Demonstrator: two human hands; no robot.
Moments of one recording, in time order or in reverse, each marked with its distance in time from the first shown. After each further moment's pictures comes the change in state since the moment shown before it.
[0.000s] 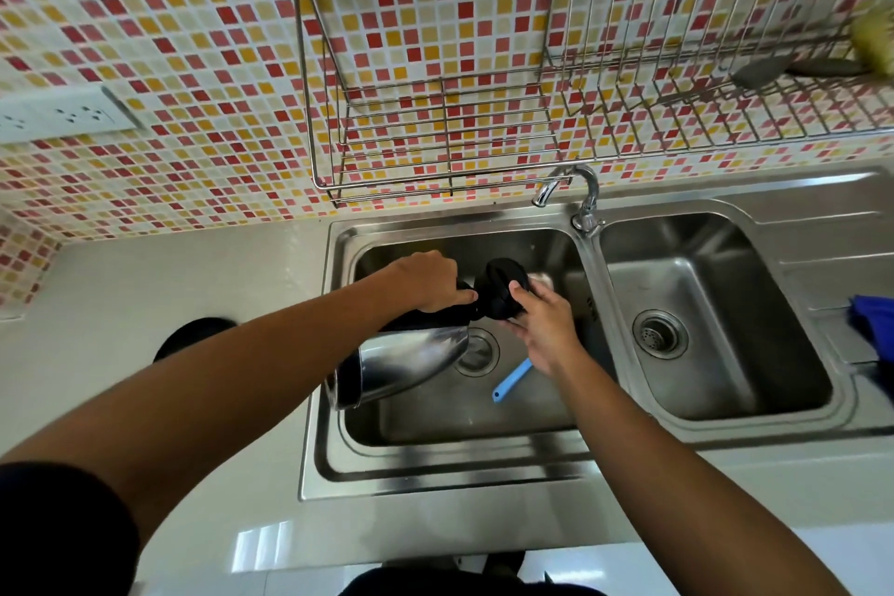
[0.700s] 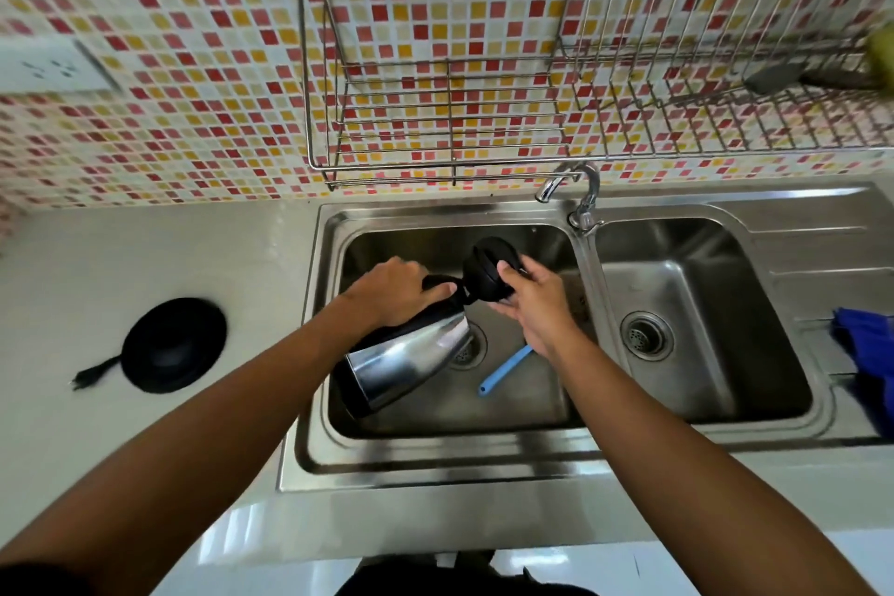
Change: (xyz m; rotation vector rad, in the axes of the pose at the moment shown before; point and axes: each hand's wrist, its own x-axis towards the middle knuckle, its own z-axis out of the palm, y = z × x) left_hand -0.016 -0.031 0.045 -0.353 0.217 -0.001; right_hand 0.016 -0.015 0.010 -0.151 -0.067 -0.050
